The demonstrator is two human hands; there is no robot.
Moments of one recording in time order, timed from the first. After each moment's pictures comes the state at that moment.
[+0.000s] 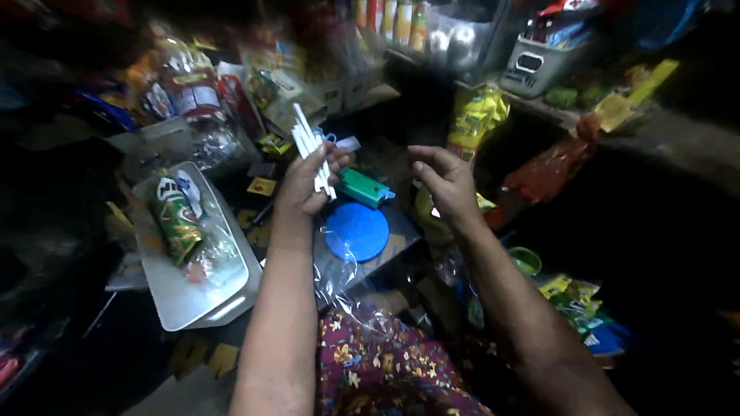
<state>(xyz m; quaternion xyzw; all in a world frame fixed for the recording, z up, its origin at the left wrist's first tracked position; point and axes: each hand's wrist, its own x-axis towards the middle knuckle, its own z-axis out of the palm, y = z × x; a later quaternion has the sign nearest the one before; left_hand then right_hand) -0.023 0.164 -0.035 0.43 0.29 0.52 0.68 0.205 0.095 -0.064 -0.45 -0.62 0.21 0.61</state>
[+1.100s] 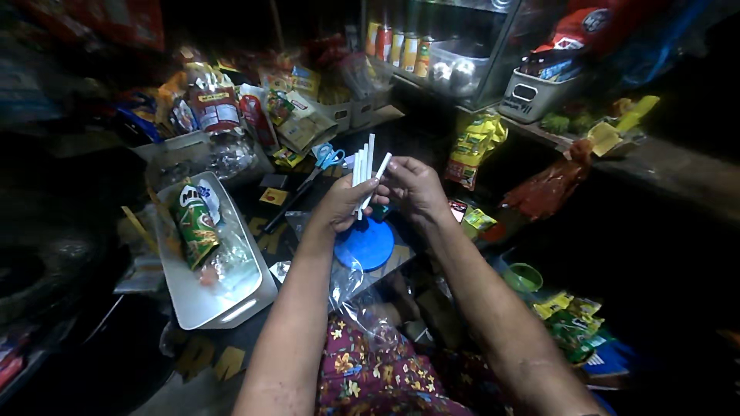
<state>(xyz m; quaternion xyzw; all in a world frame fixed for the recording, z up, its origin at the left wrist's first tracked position) 0.000 0.145 -0.035 0.54 0.30 0.38 0.69 0.156 0.123 -0.045 -0.38 -0.43 0.48 0.66</state>
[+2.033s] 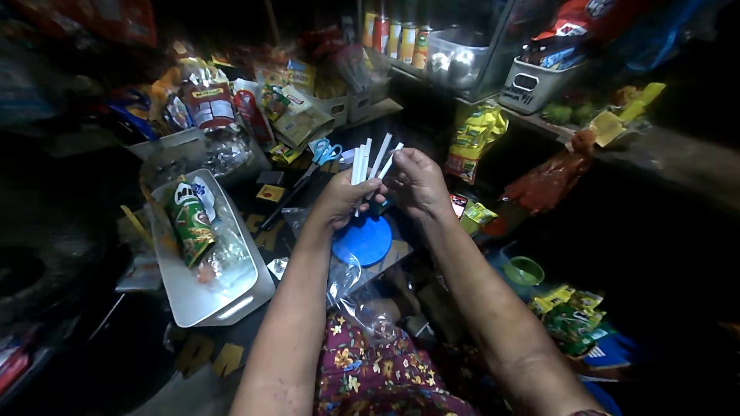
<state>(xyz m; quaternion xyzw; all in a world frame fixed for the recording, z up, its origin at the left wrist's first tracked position) 0.003 0.141 -0.035 0.58 0.31 0.38 0.65 0.157 0.118 -0.046 -0.32 -0.40 0.50 0.70</state>
